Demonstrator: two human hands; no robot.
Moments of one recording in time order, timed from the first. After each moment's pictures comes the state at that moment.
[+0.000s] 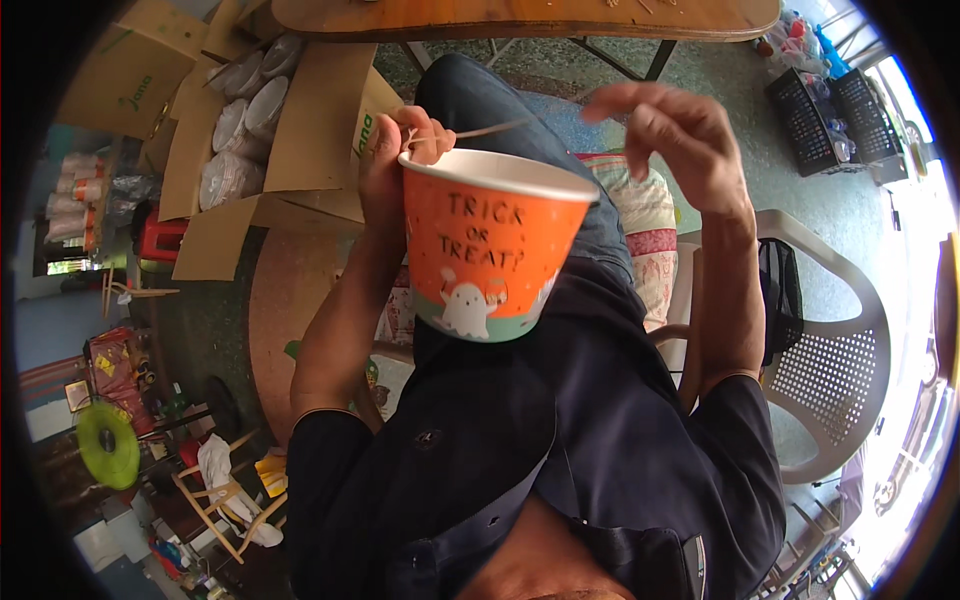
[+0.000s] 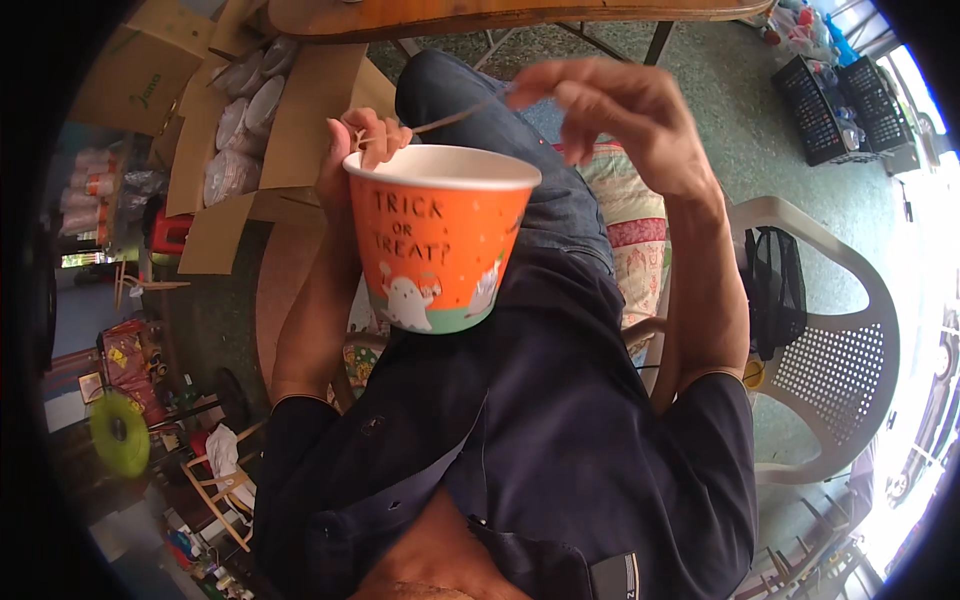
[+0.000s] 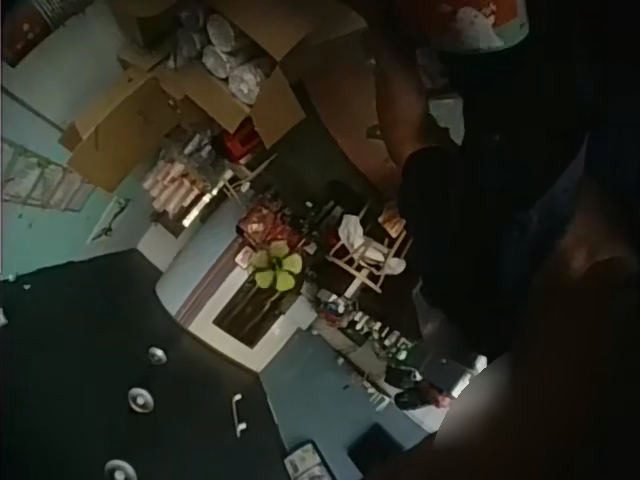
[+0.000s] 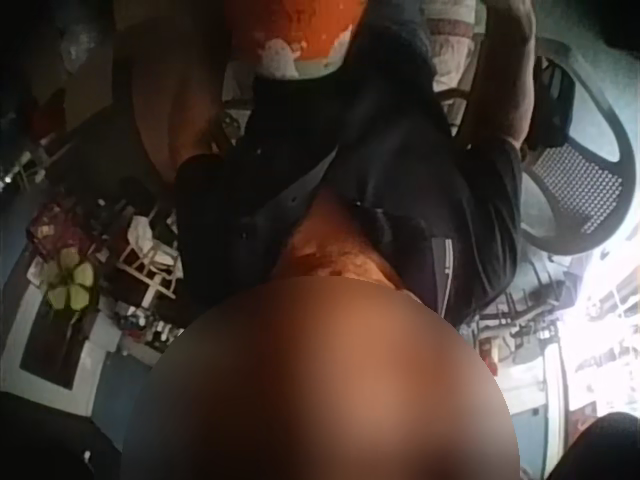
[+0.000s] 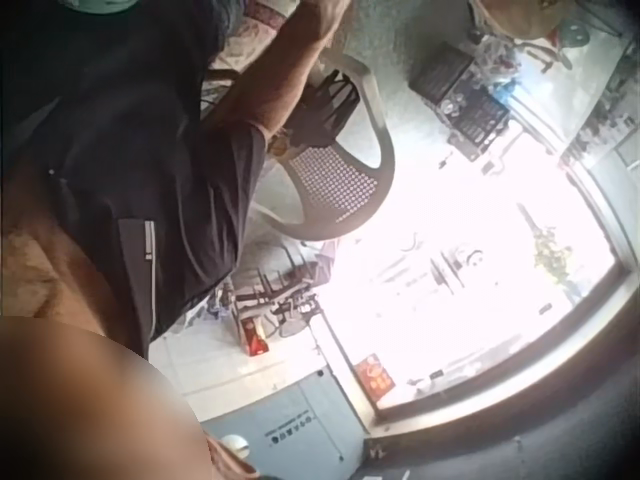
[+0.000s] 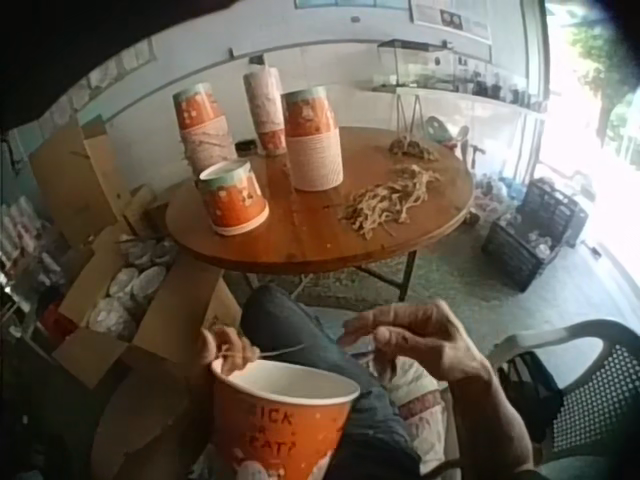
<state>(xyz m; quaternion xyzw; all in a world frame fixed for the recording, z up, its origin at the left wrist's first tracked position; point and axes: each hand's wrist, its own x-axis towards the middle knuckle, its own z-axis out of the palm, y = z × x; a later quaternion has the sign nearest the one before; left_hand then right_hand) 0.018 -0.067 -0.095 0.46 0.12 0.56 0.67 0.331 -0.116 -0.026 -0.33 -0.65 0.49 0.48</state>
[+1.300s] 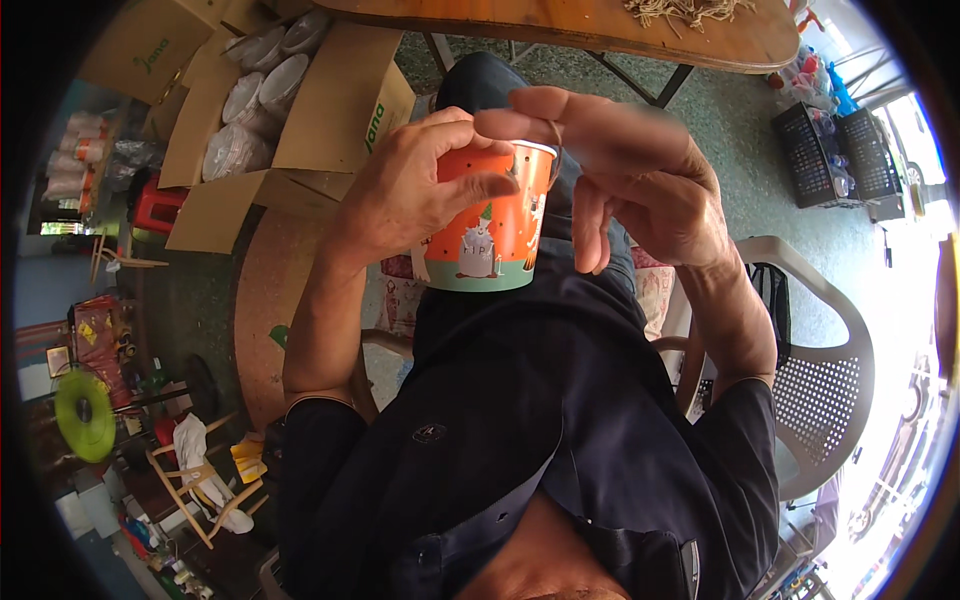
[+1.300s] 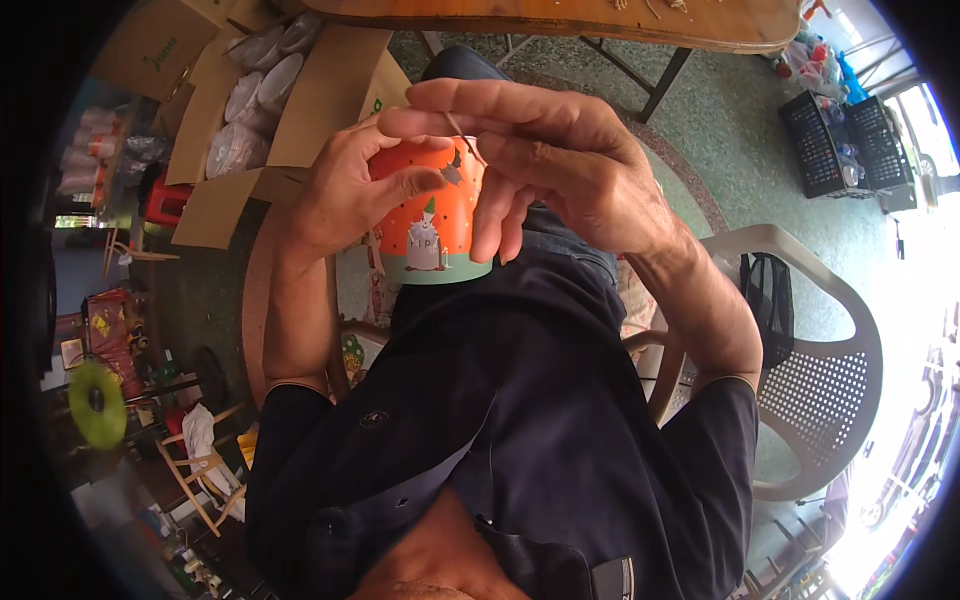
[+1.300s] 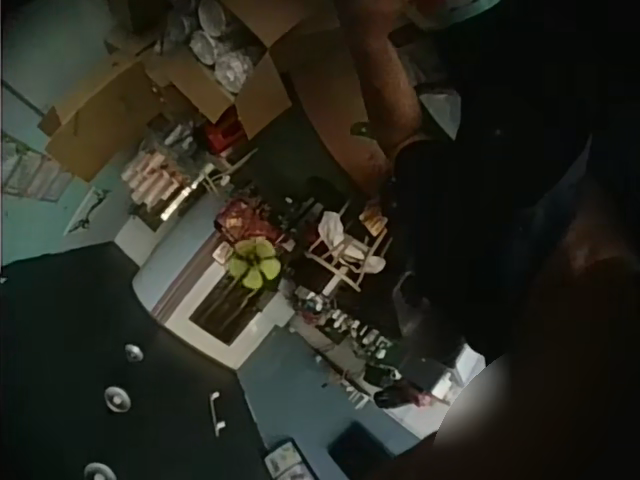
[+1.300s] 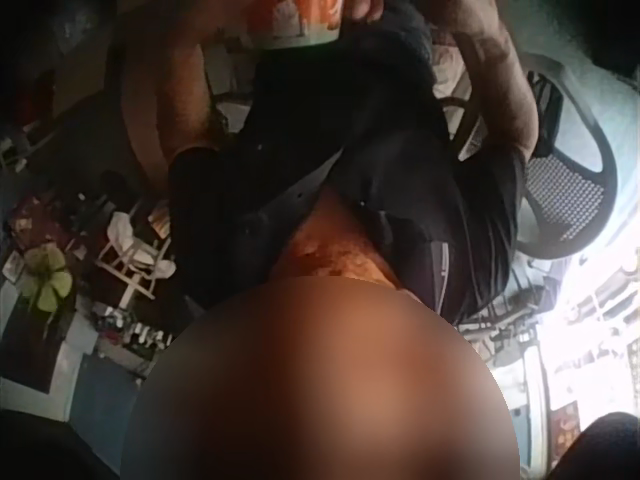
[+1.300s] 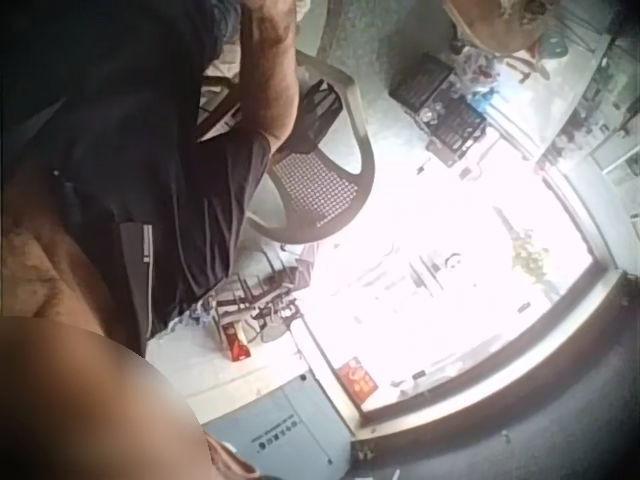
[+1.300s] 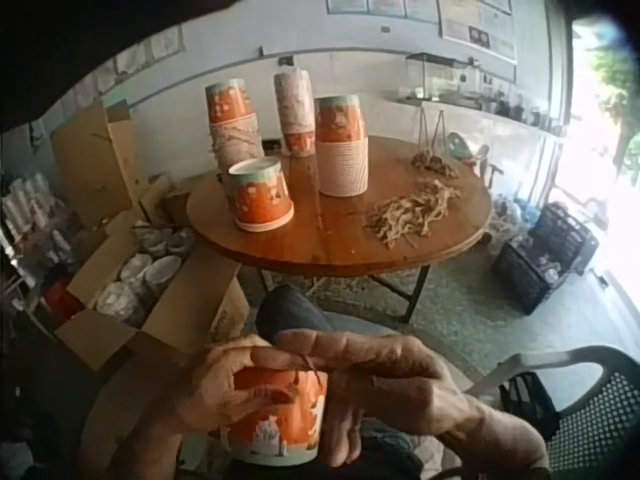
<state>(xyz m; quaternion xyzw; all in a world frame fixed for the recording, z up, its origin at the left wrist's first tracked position) 0.000 -0.111 0.004 0.83 0.38 0.26 0.31 0.256 -0.145 0.024 -0.21 -0.54 0.71 0.41</state>
